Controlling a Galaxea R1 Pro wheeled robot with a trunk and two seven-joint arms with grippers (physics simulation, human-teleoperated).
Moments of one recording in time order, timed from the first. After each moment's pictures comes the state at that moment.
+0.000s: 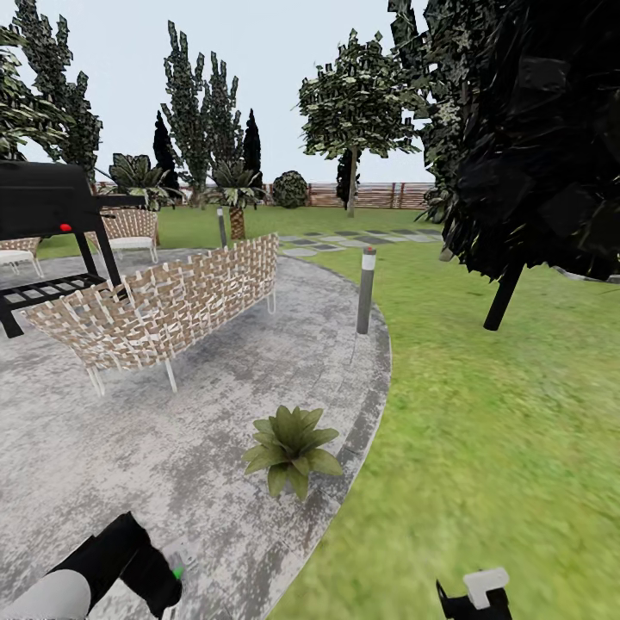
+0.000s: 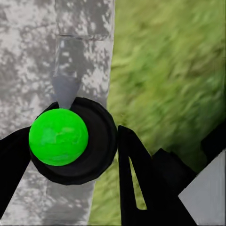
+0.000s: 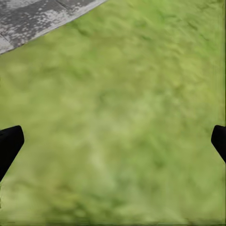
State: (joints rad) left arm -0.60 0.20 -0.03 -0.37 -0.74 0.40 -0.96; right arm -0.42 -0.14 -0.34 -0.05 0.54 -0.57 -0.04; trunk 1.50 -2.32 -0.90
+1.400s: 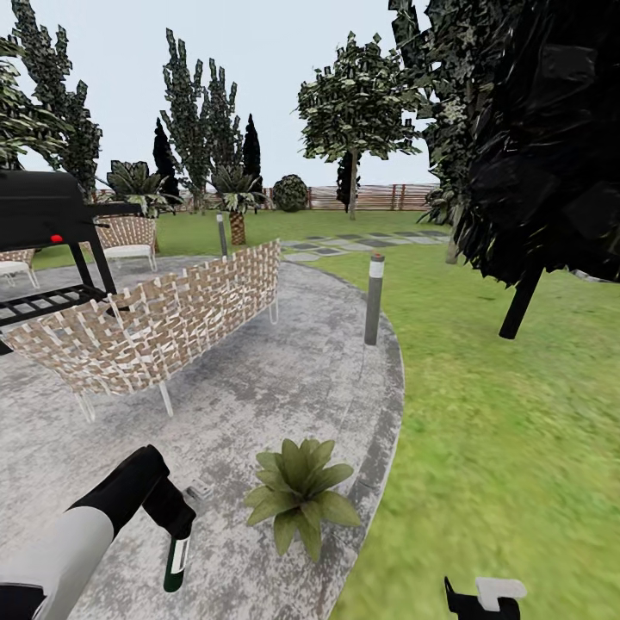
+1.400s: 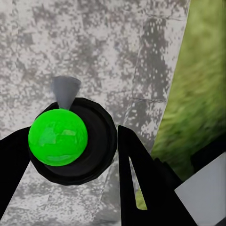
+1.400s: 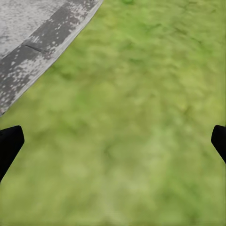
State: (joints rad) left arm -0.76 0.19 -0.12 -0.51 -0.75 0.73 -1.08; right arm -0.41 -0.13 -0.40 -0.05 0.36 -0.56 -0.05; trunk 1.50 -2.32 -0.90
